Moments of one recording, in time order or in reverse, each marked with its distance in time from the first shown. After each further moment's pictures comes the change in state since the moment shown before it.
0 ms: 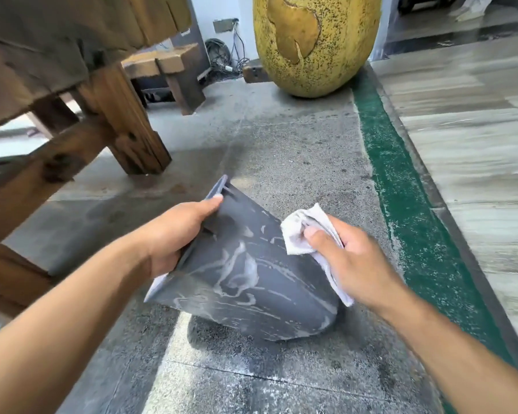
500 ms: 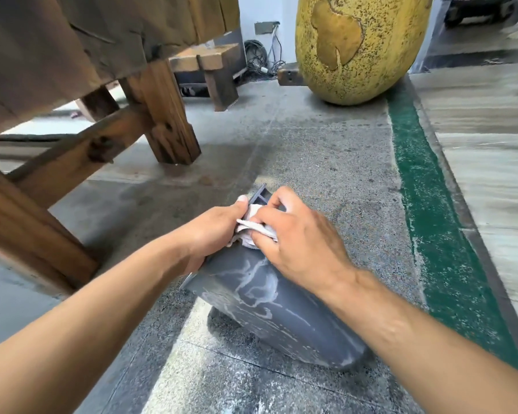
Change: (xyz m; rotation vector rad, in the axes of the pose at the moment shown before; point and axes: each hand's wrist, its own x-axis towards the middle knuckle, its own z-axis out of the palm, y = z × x) left_hand -0.003 -0.025 -0.012 0.199 0.102 0.124; right_hand 0.023 -0.072 0.070 -0.628 -0.031 -0.478
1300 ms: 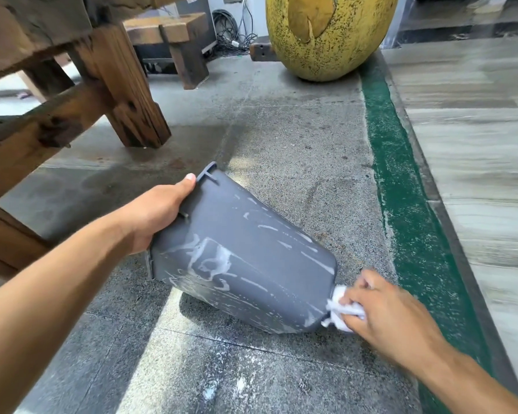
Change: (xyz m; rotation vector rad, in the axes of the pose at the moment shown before) left_hand 0.023 -0.016 -0.028 -0.052 0.034 -0.130; right_hand -0.168 0.104 -0.001 -0.198 -0.415 0.396
